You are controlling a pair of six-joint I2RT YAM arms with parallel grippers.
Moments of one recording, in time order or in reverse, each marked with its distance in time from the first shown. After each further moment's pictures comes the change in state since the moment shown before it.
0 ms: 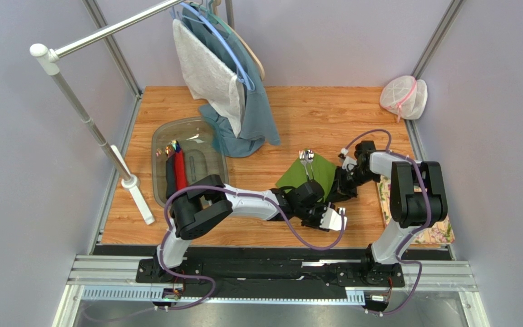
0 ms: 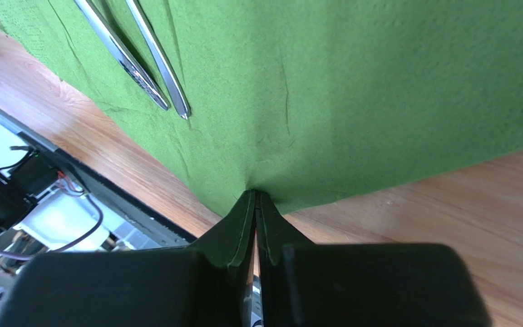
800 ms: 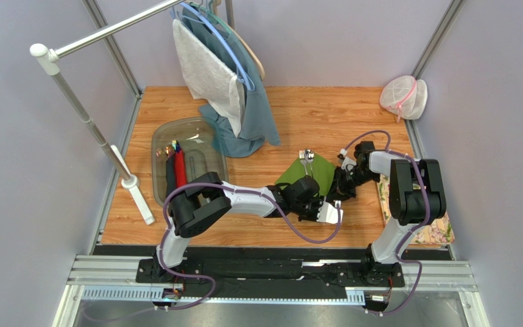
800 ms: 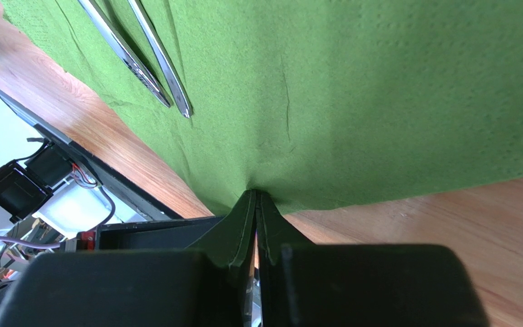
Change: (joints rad) left arm 0.043 -0.006 -0.029 0.034 -0.030 -0.012; right arm -0.004 0.034 0.013 -0.013 -0.046 0.002
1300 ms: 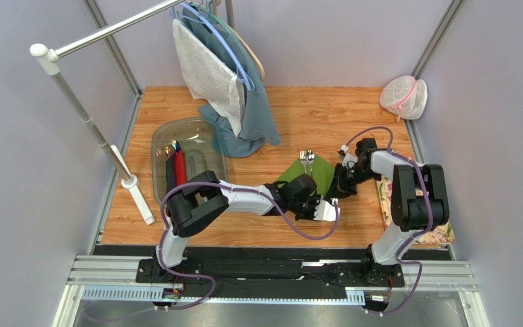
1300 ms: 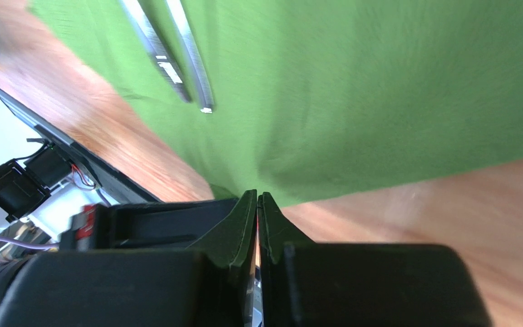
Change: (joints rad) left arm 0.014 -0.014 -0.013 -0.026 0.022 -0.013; right arm 0.000 -0.044 0.002 -0.002 -0.003 -0.001
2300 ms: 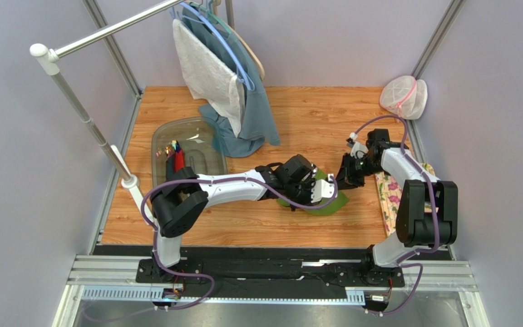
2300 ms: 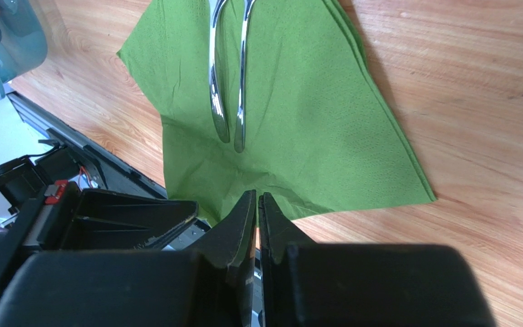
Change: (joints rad) left arm 0.071 -0.117 0.104 -0.291 0.112 -0.187; right arm -0.048 -0.162 0.075 -0.106 -0.006 -0.057
